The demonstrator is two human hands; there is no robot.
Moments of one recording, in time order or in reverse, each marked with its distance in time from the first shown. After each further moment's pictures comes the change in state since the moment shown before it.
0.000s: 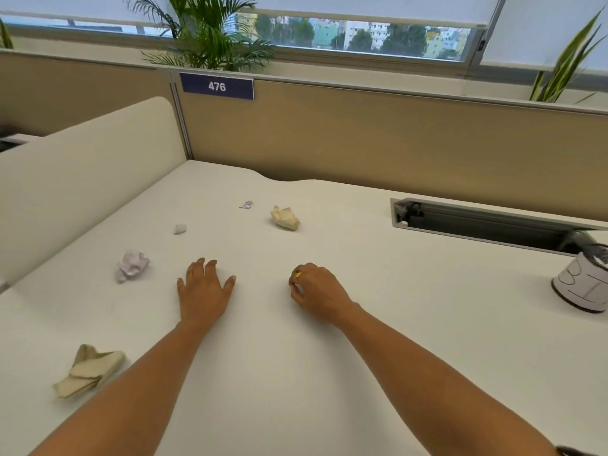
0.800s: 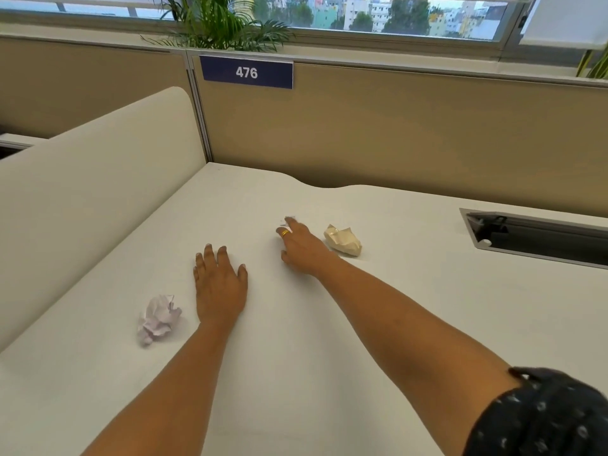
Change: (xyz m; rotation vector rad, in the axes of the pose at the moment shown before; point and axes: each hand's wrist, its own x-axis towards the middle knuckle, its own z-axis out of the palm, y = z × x) left_hand 0.137 -0.048 0.010 -0.081 0.086 -0.001; right_hand 0.228 -0.034 0.032 0.010 -0.162 0.149
